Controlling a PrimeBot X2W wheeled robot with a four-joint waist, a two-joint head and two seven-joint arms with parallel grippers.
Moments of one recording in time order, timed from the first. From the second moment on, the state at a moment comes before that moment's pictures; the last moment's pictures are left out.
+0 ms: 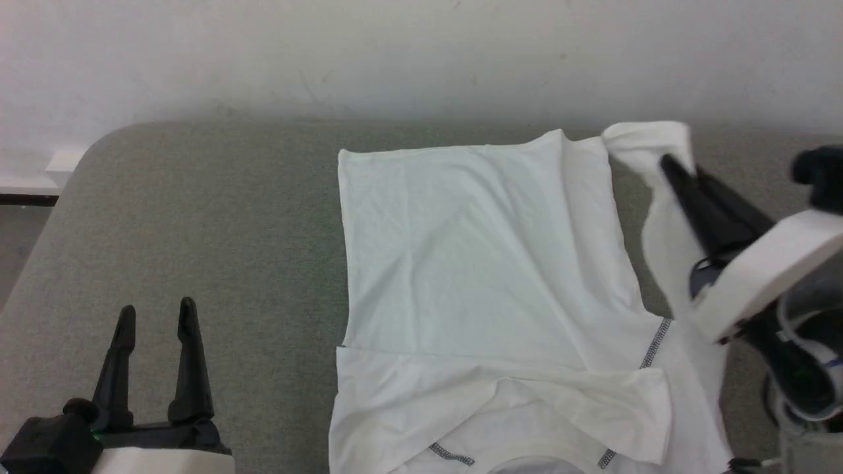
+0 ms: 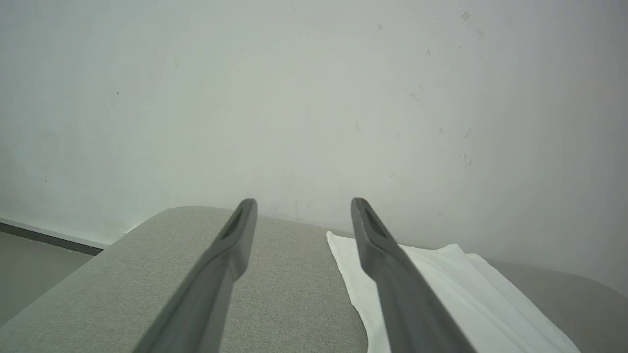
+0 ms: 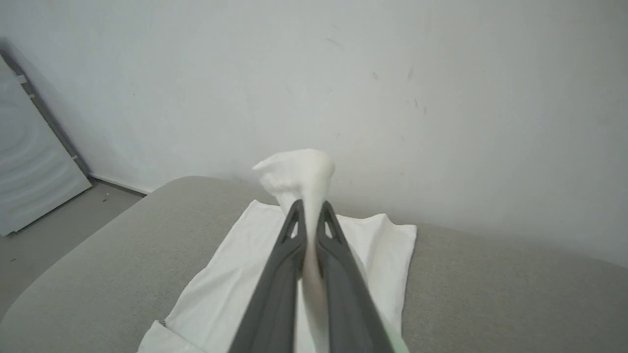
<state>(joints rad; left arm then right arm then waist) 0.21 0.15 0.06 -0.37 -0.33 0.04 -0.12 -0.28 -0.15 -0.03 -0.35 0.44 0.13 0.64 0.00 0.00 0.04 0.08</state>
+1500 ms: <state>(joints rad) 0.12 0.15 -0.02 -0.28 -0.34 0.03 -0.12 -0.45 -0.05 0.61 0.45 0.54 0.13 0.20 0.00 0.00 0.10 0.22</state>
